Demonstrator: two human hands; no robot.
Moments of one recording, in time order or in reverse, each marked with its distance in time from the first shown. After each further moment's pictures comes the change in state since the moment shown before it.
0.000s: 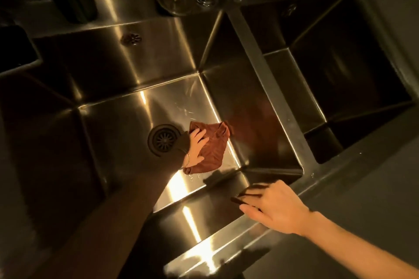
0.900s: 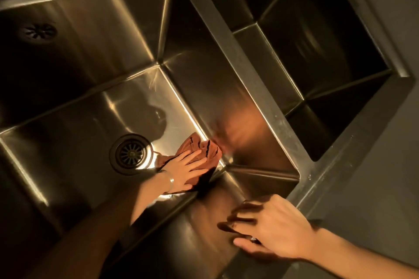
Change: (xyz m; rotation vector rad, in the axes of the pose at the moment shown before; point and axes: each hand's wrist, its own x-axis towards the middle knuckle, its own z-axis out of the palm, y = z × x) left_hand 0.068 0.020 0.088 0.260 0.098 0.587; right_hand 0.006 -0.001 -0.007 0.052 -0.117 0.047
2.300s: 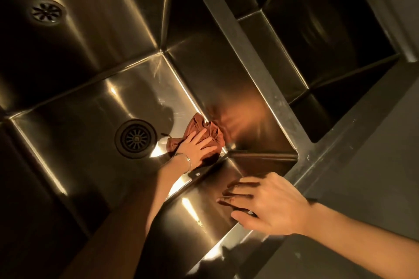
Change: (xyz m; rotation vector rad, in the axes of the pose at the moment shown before) left_hand 0.019 0.018 -0.037 -0.114 -0.062 -0.219; right_hand 0.000 -0.006 -0.011 0.029 0.029 -0.006
